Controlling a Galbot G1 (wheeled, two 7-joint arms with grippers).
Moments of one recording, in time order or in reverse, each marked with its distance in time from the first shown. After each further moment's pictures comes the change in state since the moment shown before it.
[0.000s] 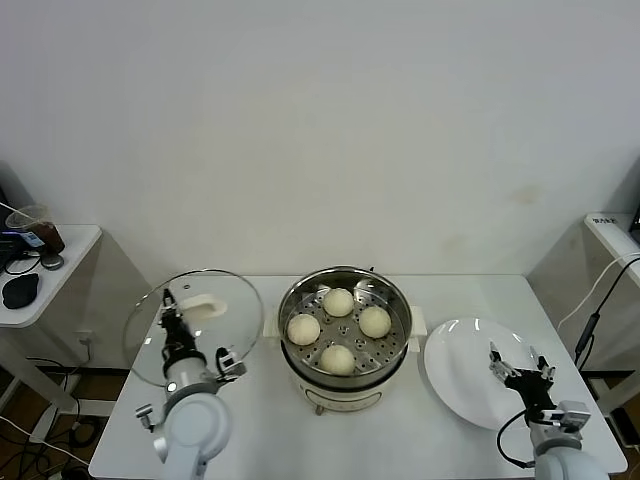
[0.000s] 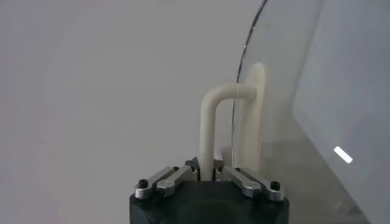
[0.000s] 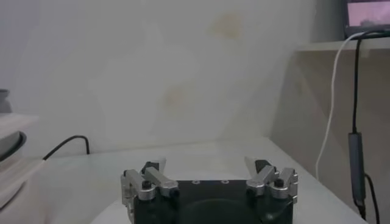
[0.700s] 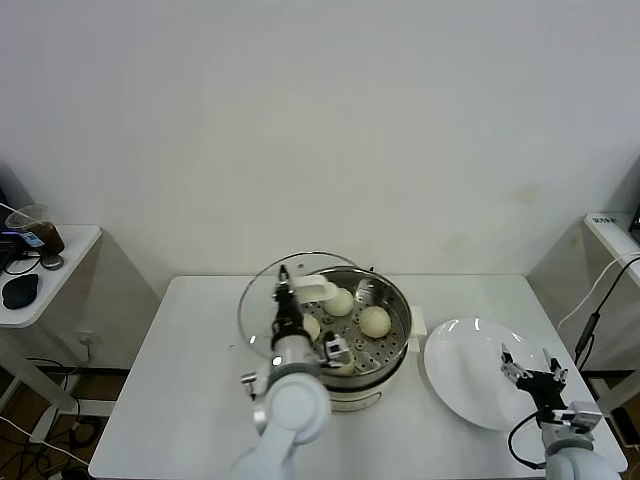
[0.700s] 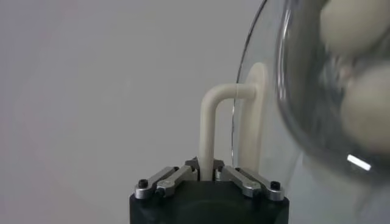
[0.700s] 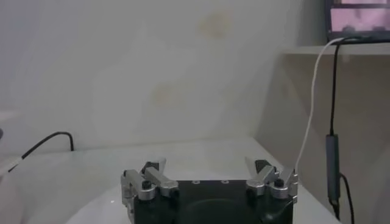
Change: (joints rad) left arm -0.191 -0.120 0.379 0.089 0.040 0.040 0.102; right arm 0.001 -0.013 0.030 -0.019 -0.006 -0.007 -0.001
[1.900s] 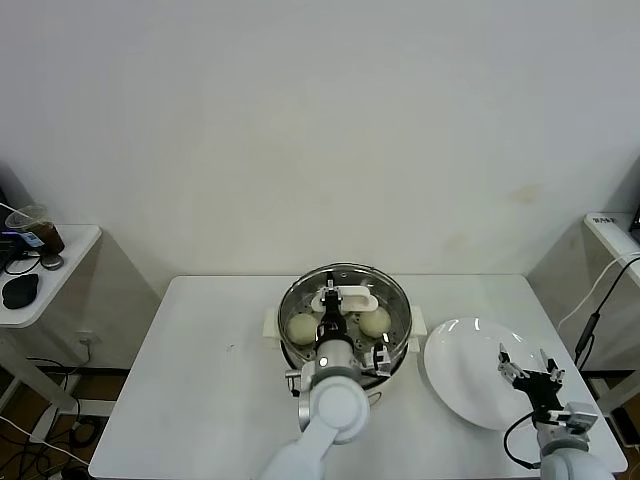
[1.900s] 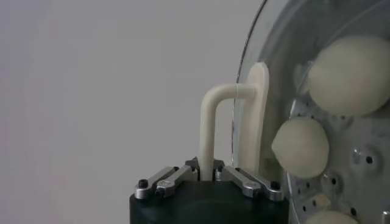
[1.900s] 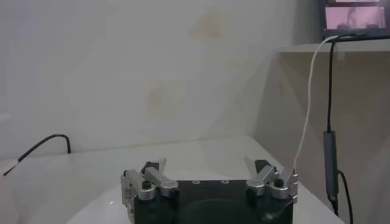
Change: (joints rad) left arm -0.071 -0.031 0.124 0.163 0.023 0.005 -0.022; right arm 0.008 0.032 0.004 0.005 -0.017 0.003 -0.002
